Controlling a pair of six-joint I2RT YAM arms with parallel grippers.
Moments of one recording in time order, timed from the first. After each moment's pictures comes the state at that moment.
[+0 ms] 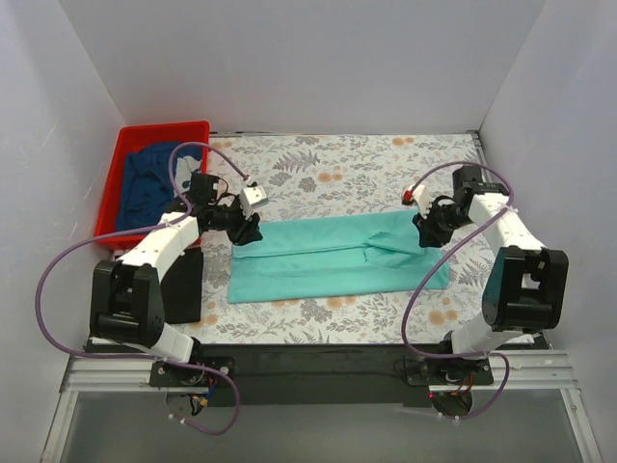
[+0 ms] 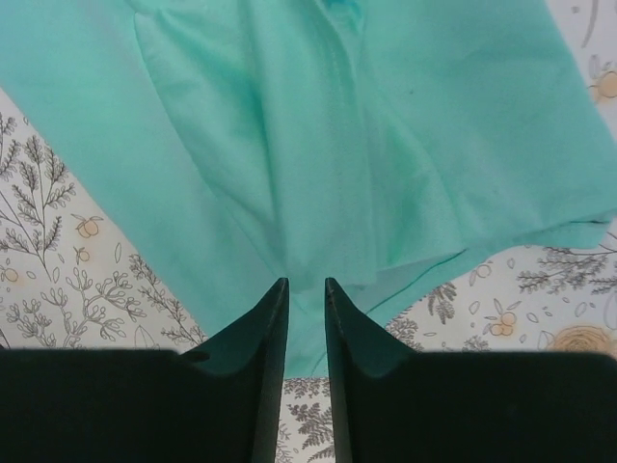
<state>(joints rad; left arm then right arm) -0.15 1.50 1.00 -0.46 0.75 0.74 -0.03 1.54 1.11 -0.92 -0.51 -1.08</state>
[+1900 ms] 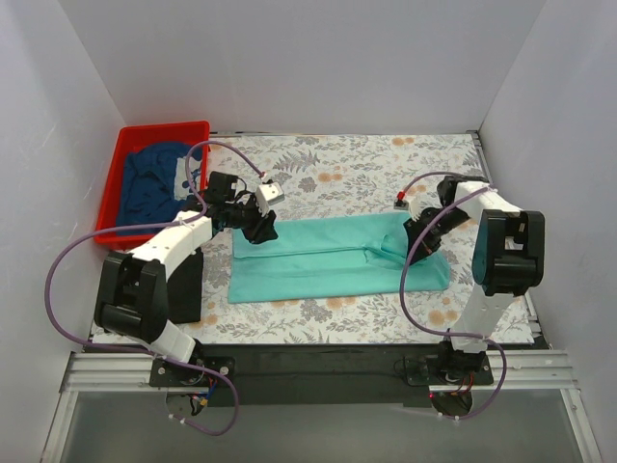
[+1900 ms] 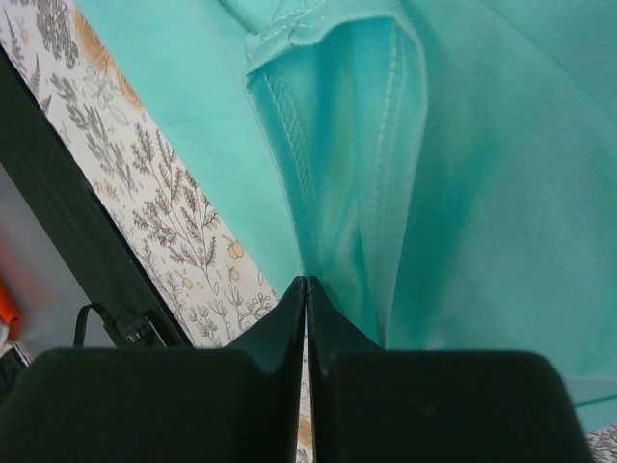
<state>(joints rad) -0.29 1.55 1.02 -0.35 0.69 0.57 -0.02 1.85 1.27 -1.17 -0.69 -0.87</state>
